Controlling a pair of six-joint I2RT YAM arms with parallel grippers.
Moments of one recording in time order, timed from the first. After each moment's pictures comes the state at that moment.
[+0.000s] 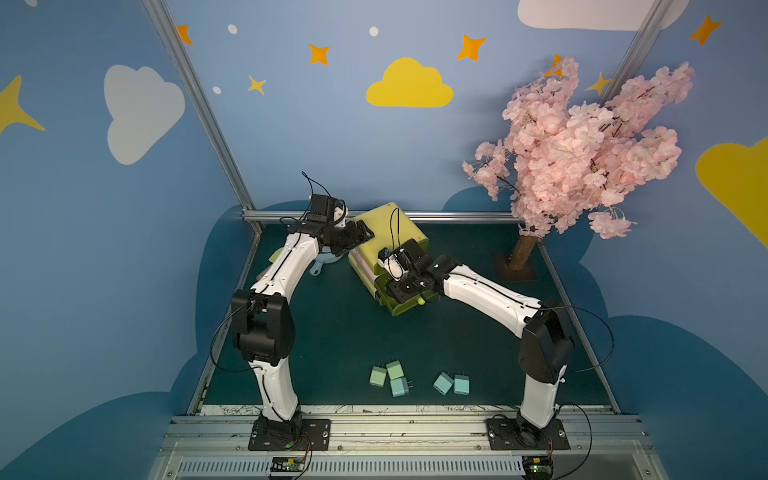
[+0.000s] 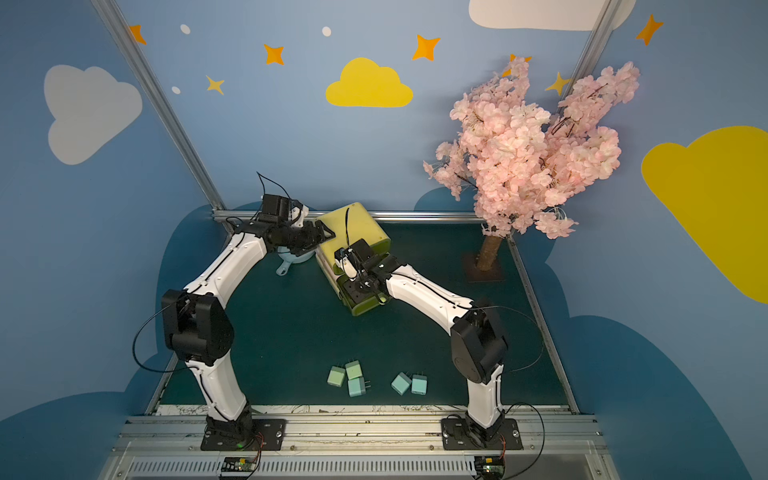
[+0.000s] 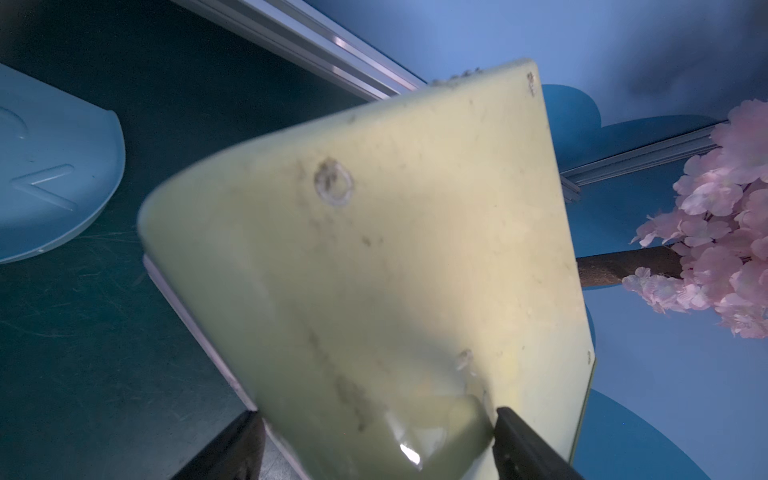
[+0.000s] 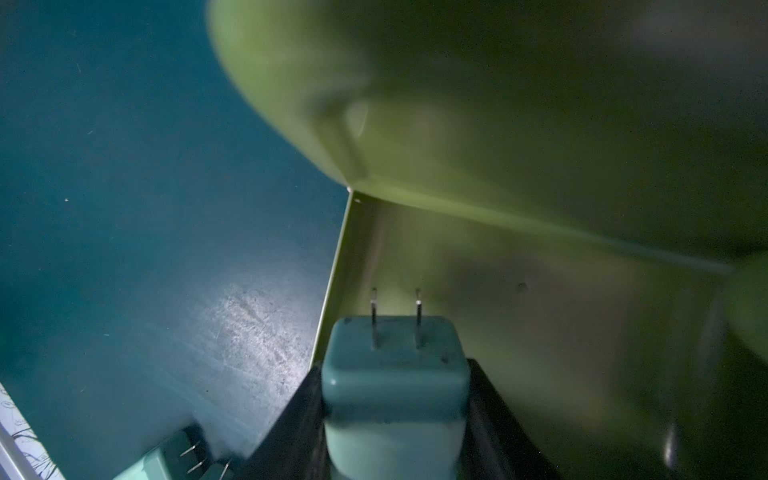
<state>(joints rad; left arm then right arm) -0.16 1.90 1.75 -0.67 0.48 -0.52 0.83 1.89 1.63 -0.71 -0.04 -0.02</state>
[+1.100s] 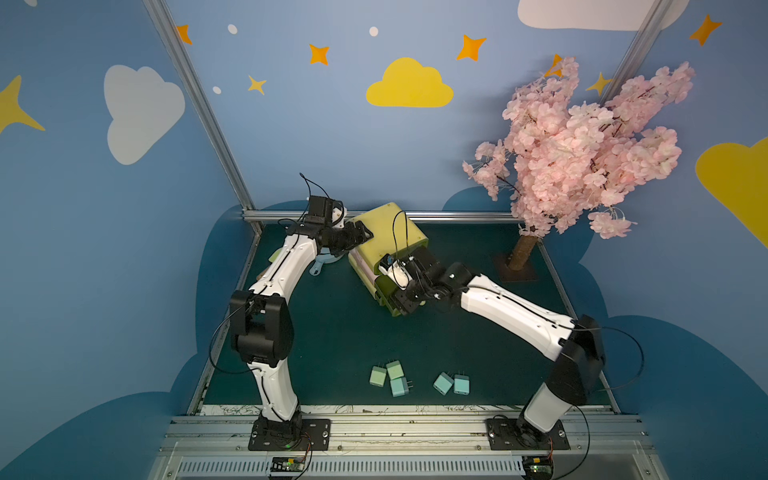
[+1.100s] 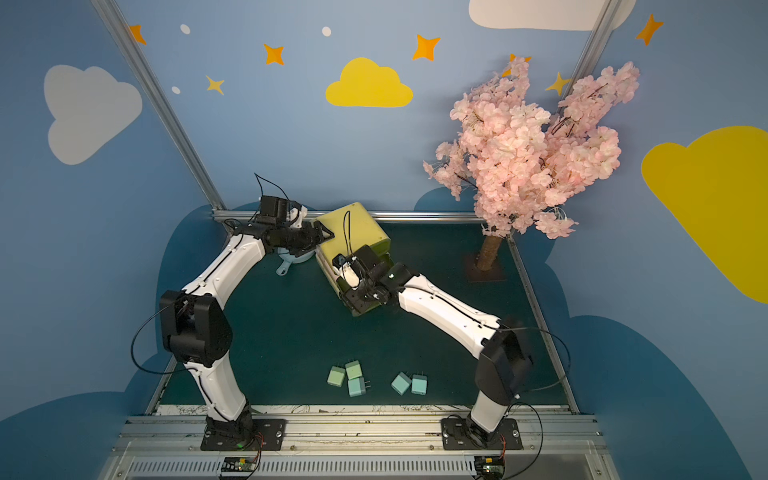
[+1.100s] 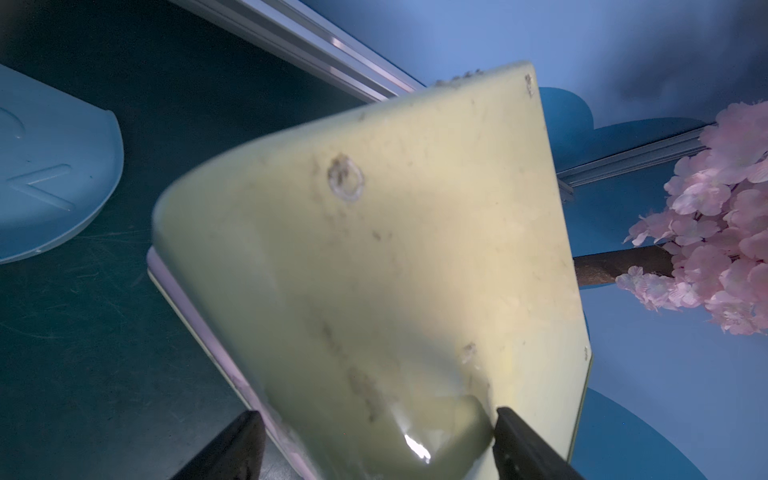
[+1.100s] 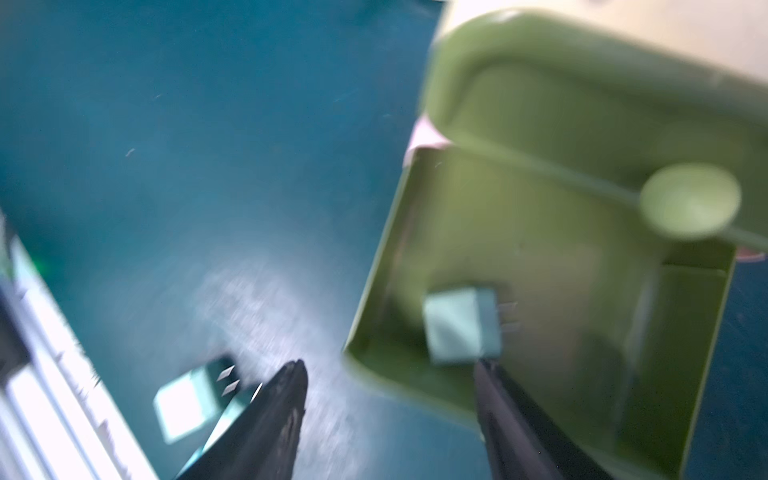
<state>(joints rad) -0.15 1.89 1.72 -0.64 0.49 -0.52 0.95 1.61 1.44 -0.73 -0.01 -0.08</state>
